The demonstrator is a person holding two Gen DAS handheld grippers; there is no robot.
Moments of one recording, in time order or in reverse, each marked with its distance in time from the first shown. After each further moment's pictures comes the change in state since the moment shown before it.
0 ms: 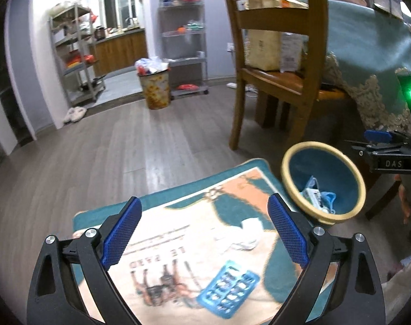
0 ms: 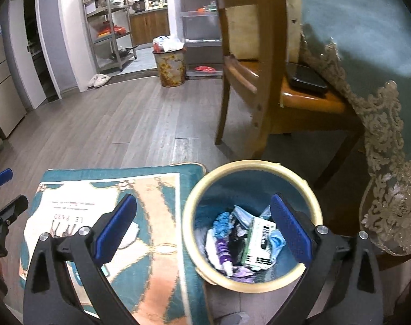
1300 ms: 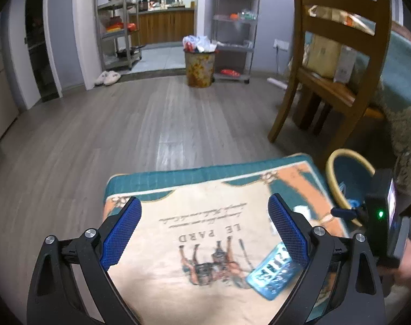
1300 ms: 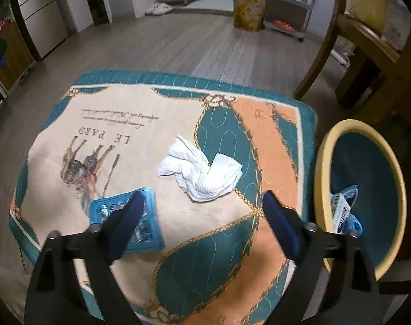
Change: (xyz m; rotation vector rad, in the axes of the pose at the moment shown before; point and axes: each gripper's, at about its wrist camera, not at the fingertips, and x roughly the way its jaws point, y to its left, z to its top) left arm 0.000 0.104 -0.032 -0.196 0.088 0.092; right arm 0.110 0.138 -0.079 -0.292 0.304 0.183
